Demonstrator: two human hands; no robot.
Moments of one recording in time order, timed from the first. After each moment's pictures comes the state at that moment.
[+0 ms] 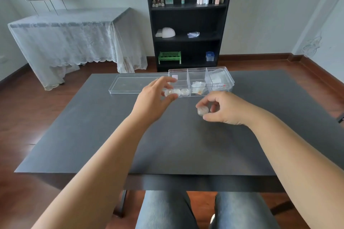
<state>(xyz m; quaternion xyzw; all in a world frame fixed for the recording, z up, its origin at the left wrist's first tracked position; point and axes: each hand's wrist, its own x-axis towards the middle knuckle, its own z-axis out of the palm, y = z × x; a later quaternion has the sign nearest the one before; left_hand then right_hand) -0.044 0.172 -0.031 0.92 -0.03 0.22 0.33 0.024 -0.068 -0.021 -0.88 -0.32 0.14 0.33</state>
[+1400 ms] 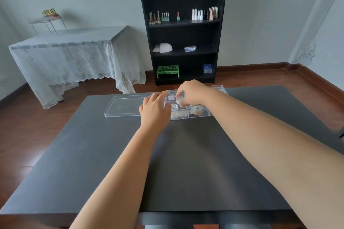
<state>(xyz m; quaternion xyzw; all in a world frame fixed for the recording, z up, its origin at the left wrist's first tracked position) 0.032 0.169 -0.054 0.94 0.13 0.22 0.23 0.125 0.036 0.008 -0.93 -0.32 0.09 0.16</state>
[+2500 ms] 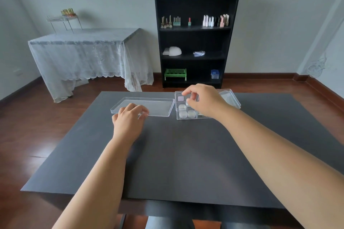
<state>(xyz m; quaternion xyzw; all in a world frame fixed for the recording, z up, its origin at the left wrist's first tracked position) -0.047 0.249 -0.056 0.94 0.18 0.24 0.18 0.080 0.016 -0.001 -0.87 -0.36 -0.06 0.32</state>
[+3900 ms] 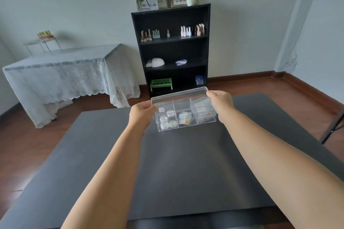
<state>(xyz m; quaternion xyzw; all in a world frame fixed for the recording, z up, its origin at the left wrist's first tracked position) 0.034 0.178 -0.017 0.81 0.19 0.16 0.53 0.124 -0.056 -0.014 -0.77 0.08 -0.04 0.63</state>
